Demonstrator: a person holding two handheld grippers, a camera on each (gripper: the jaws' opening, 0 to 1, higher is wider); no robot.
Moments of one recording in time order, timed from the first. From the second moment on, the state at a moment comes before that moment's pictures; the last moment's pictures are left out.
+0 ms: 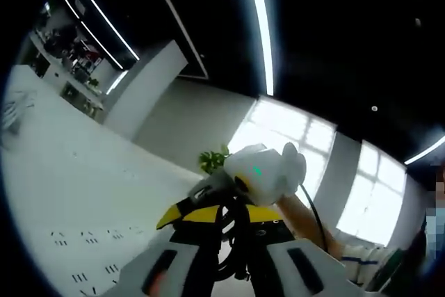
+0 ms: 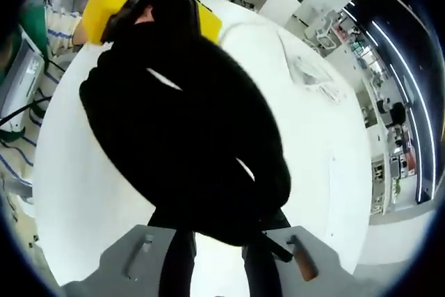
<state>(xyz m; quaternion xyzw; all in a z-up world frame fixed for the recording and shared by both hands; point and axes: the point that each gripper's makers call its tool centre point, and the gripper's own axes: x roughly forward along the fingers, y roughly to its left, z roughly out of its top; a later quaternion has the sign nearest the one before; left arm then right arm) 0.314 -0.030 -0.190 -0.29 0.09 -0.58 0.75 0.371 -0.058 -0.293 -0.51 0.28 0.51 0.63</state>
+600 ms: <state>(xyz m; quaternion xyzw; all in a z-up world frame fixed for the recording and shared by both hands) 0.312 -0.031 -0.192 -0.29 0.10 -0.59 0.75 0.377 -0.060 -0.293 -0.54 0.31 0.48 0.62</state>
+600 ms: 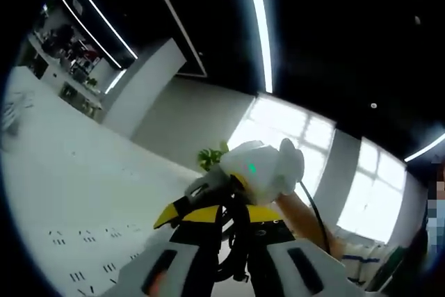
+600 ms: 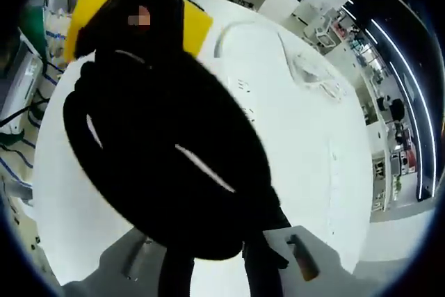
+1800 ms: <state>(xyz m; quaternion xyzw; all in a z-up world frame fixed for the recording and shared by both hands) 0.338 -0.003 -0.188 -0.30 0.08 -0.53 0.79 0.378 -0.056 -0.295 -0.54 0.31 0.47 0.62</state>
